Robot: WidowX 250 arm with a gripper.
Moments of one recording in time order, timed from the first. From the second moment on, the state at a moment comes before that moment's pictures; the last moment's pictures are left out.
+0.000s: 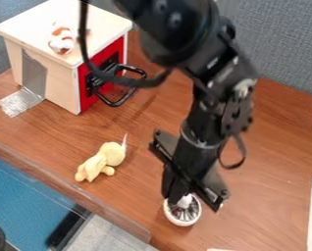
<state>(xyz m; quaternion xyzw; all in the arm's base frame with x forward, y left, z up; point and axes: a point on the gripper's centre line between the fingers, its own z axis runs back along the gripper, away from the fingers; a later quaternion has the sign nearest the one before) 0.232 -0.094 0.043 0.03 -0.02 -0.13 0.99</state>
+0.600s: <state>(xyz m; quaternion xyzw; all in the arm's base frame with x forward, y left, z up) 0.237 -0.097 0.032 0.03 -0.02 -0.12 0.99</state>
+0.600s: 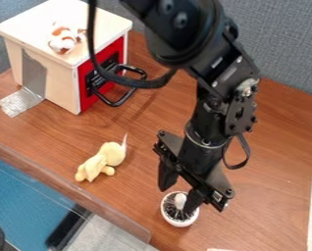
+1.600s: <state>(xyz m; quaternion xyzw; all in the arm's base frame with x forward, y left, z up) 0.240 -0.095 0.014 0.04 0.00 -0.13 0.99</state>
